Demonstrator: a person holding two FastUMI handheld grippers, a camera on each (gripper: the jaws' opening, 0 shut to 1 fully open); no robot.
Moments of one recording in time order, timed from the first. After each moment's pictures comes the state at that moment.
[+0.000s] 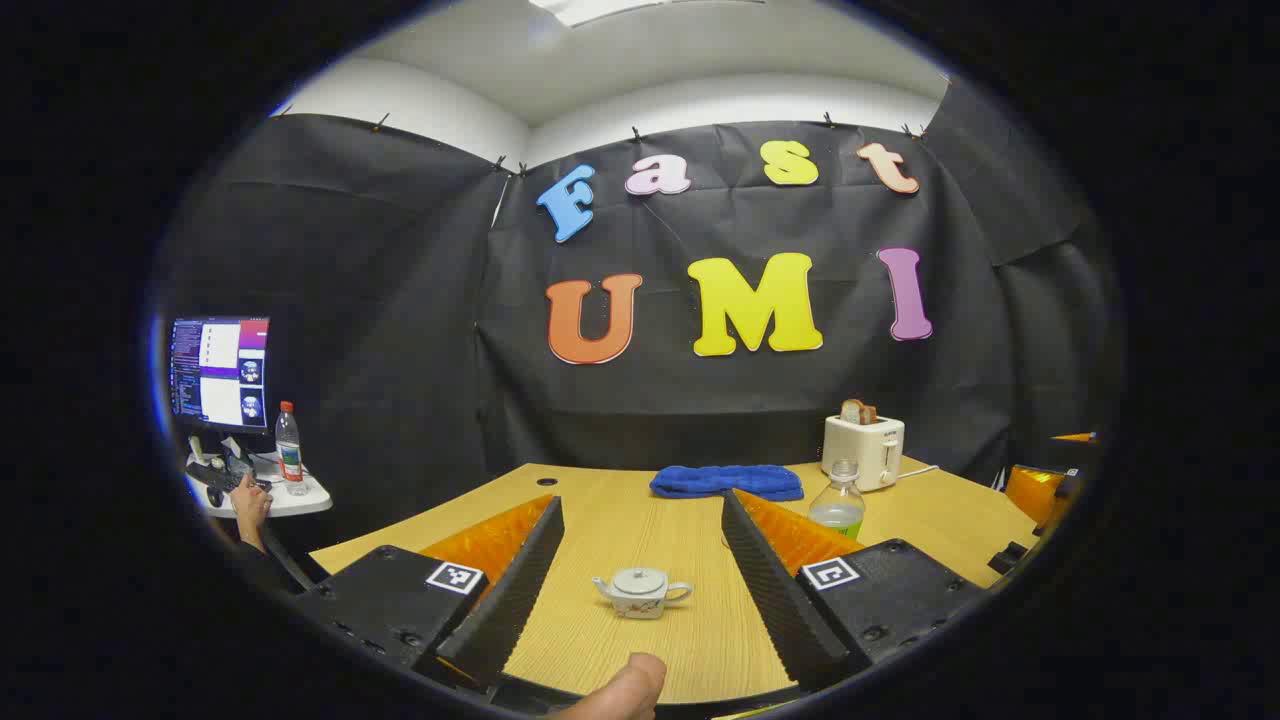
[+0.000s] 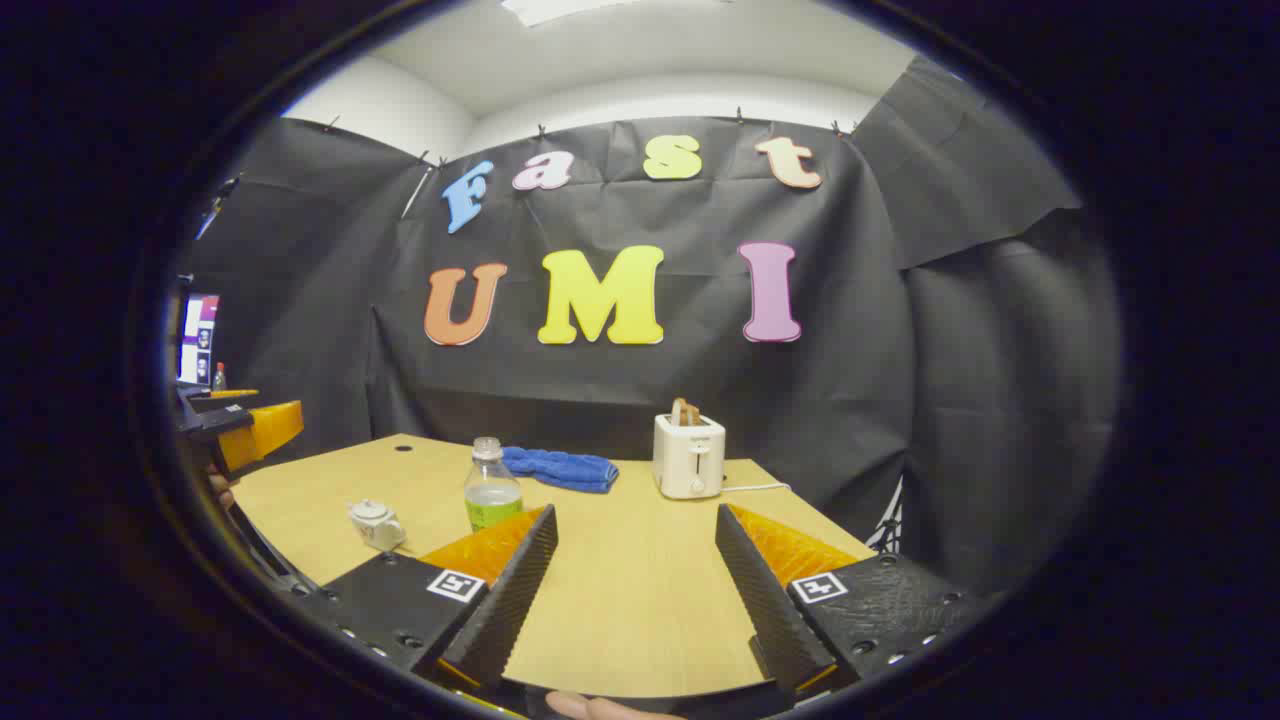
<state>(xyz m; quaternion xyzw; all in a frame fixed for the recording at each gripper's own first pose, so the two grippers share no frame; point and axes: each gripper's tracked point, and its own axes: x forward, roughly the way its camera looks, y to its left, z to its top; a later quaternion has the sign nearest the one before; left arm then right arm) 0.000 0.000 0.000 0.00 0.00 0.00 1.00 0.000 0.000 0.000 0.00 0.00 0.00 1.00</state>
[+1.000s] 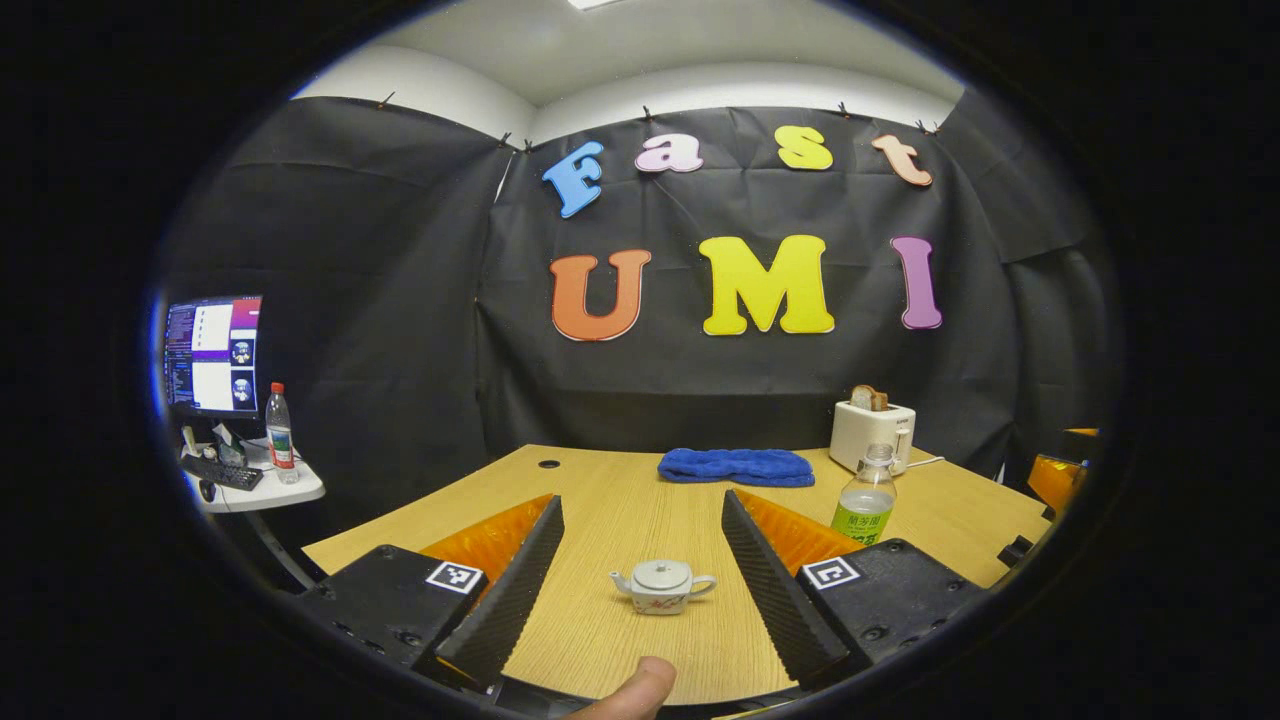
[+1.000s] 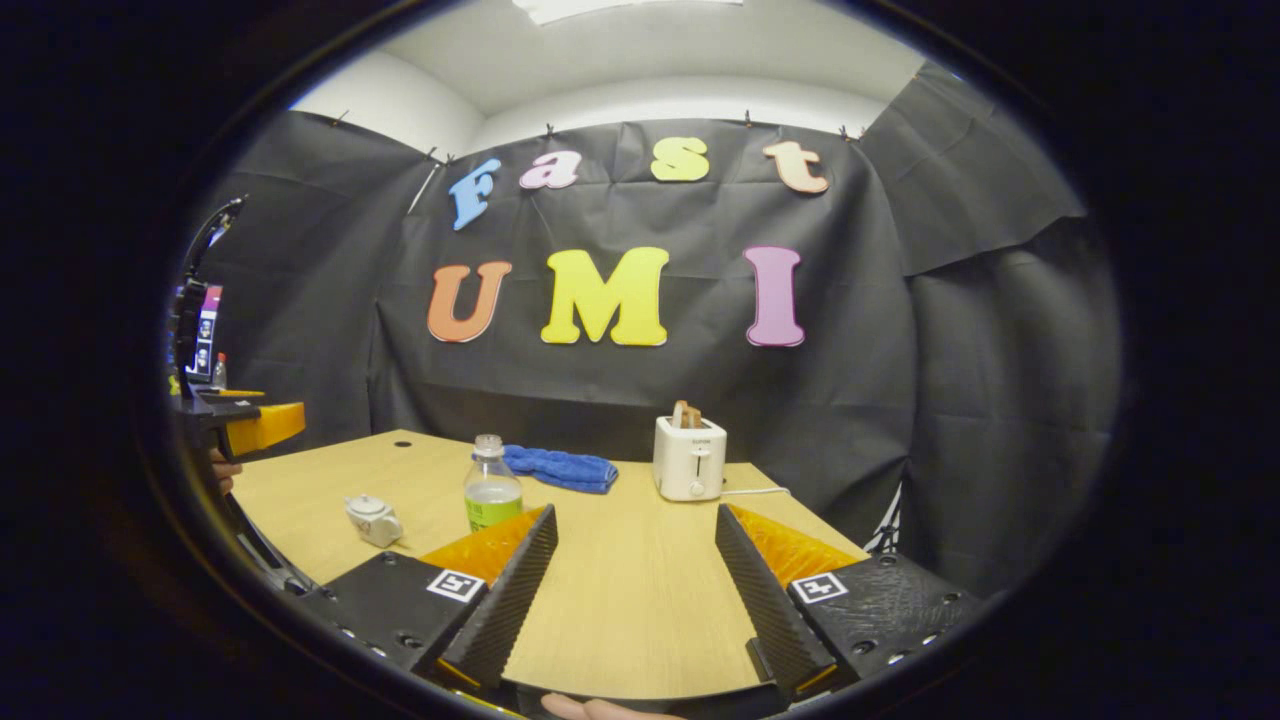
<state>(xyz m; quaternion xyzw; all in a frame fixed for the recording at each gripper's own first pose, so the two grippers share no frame) 0.024 0.025 -0.023 -0.02 0.04 -0.01 1.00 0.006 0.002 -0.005 -0.01 0.00 0.00 1.00</state>
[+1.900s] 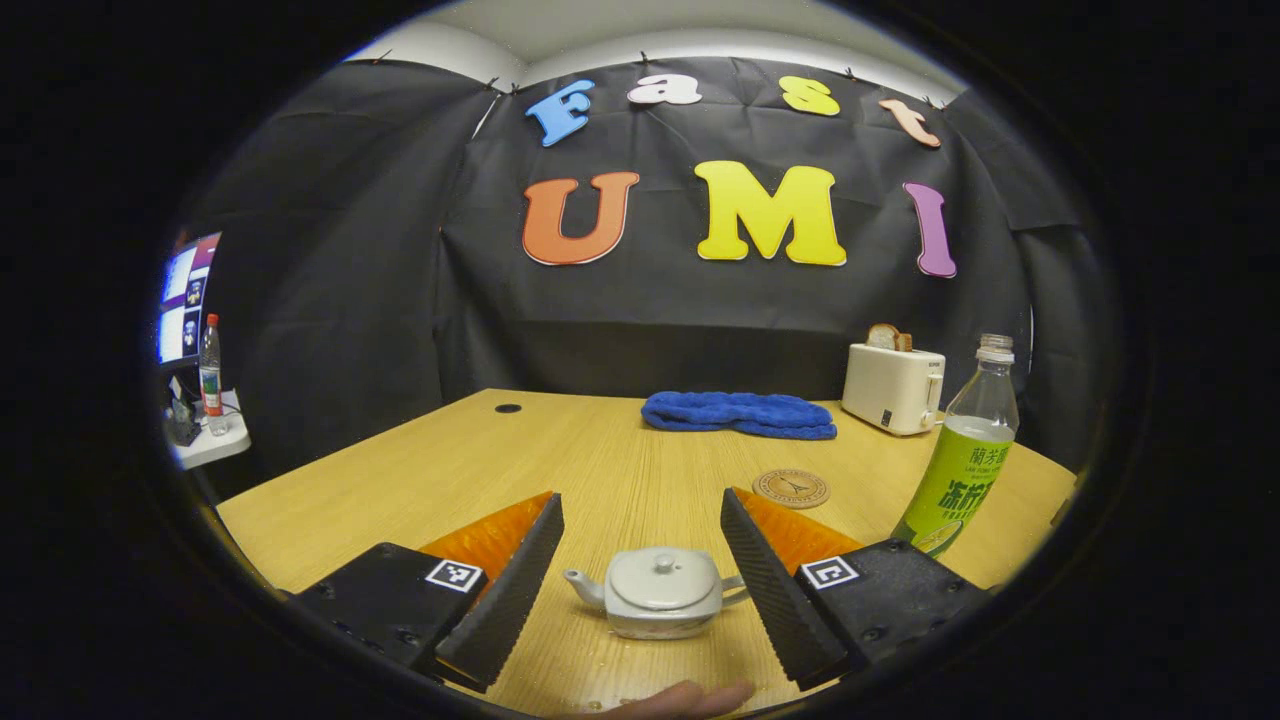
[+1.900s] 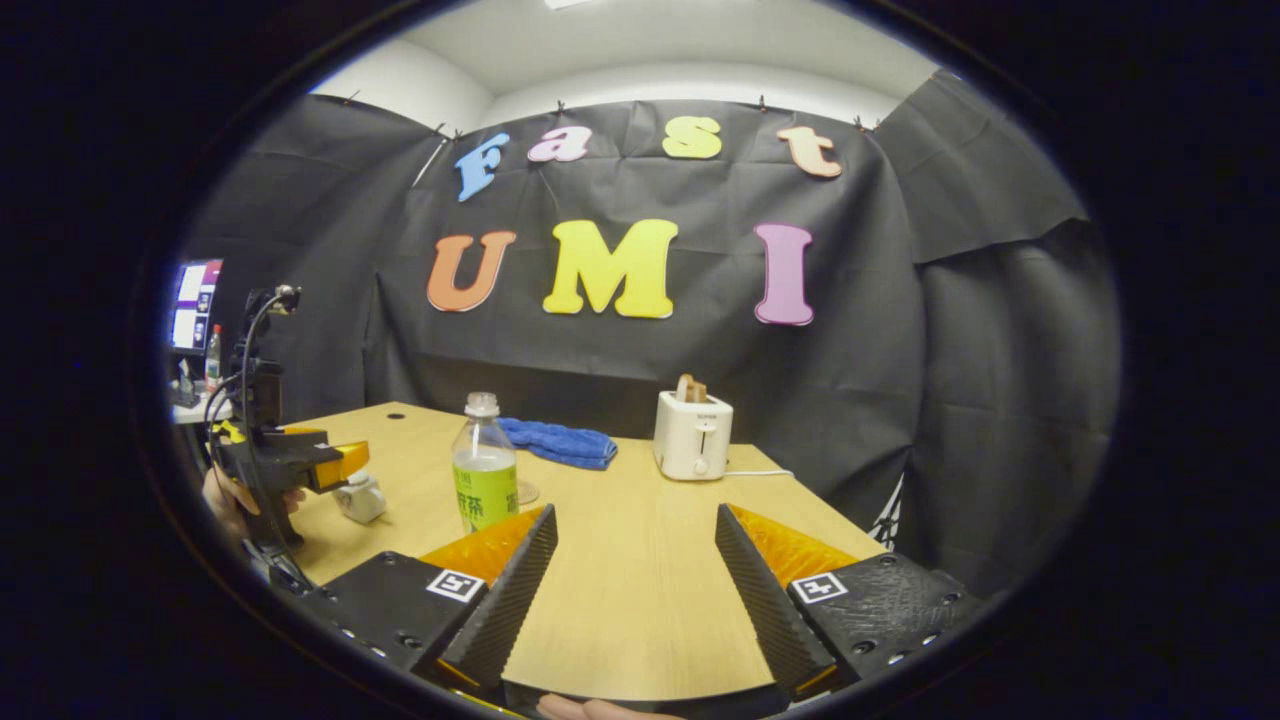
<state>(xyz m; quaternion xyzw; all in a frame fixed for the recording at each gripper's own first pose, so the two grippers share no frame) 0.133 0.009 -0.140 -0.03 0.10 -0.05 0.99 0.031 0.014 -0.046 -0.03 0.04 0.00 1.00</state>
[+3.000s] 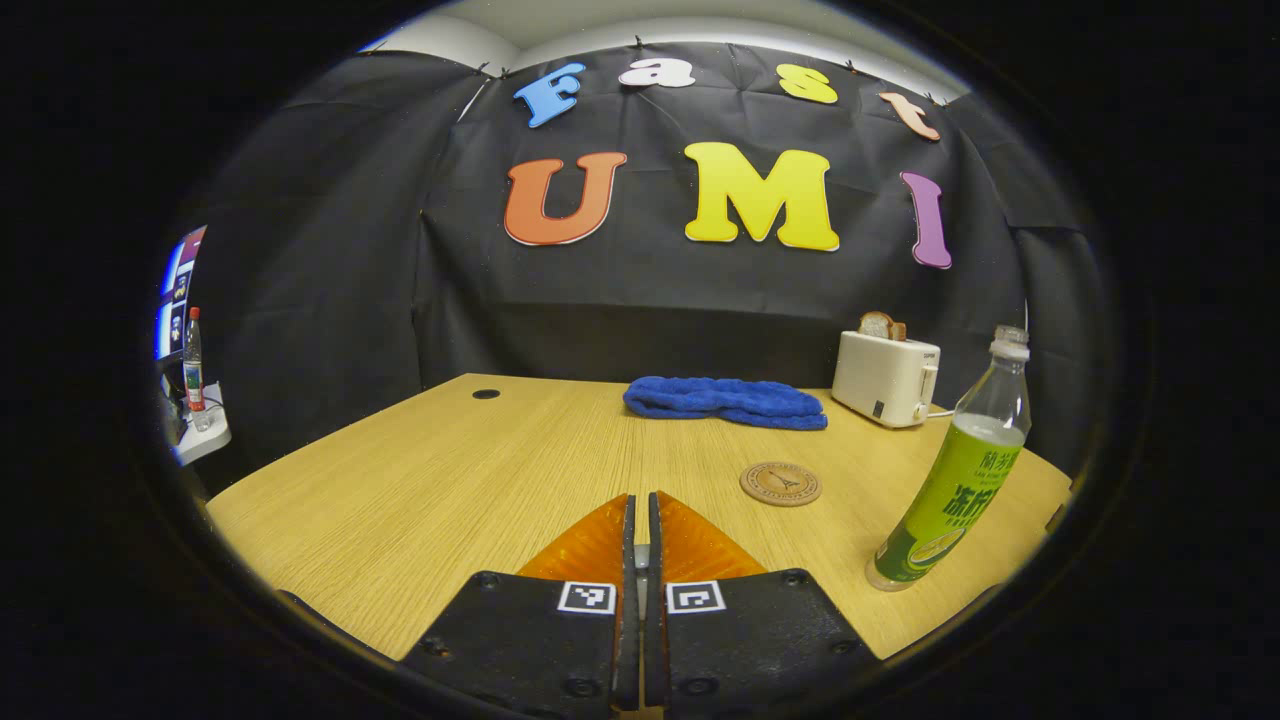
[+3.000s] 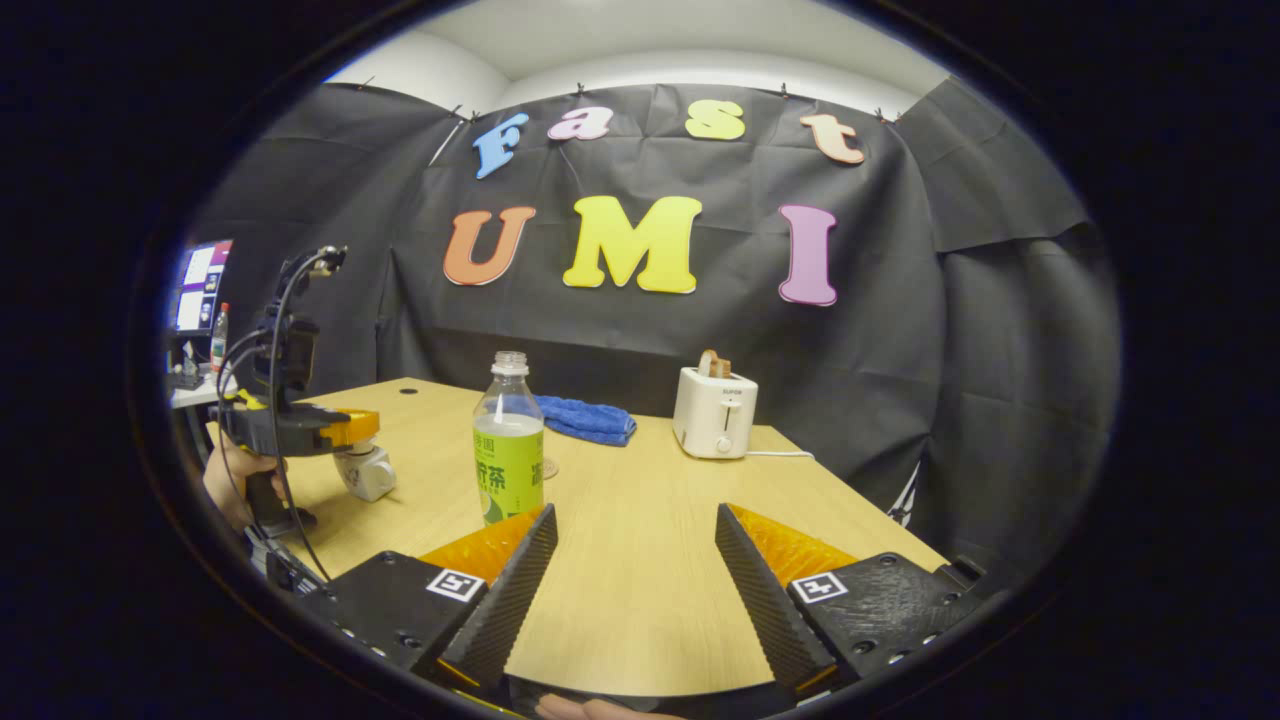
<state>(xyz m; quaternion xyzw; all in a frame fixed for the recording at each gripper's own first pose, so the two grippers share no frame) 0.142 -0.005 -0.130 -0.04 0.11 -0.07 0.99 0.038 0.040 -0.072 -0.04 0.06 0.02 1.00</state>
